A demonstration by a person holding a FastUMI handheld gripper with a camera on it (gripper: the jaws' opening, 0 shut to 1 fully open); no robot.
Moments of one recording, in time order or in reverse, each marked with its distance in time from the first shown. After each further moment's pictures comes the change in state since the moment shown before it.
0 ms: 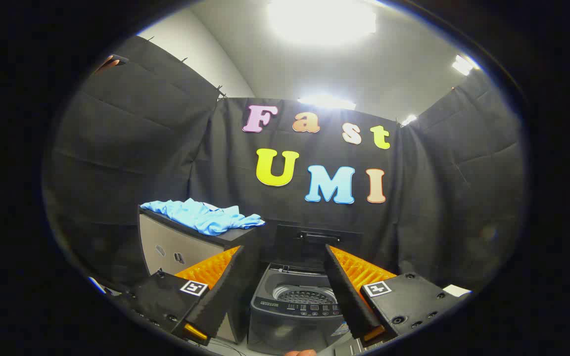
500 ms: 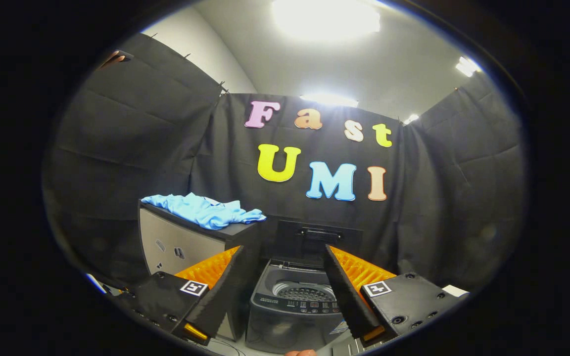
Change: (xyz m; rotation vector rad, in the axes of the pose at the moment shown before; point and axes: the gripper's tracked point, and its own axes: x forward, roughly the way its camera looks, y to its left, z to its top) arm -0.001 0.005 -0.007 -0.022 0.025 0.000
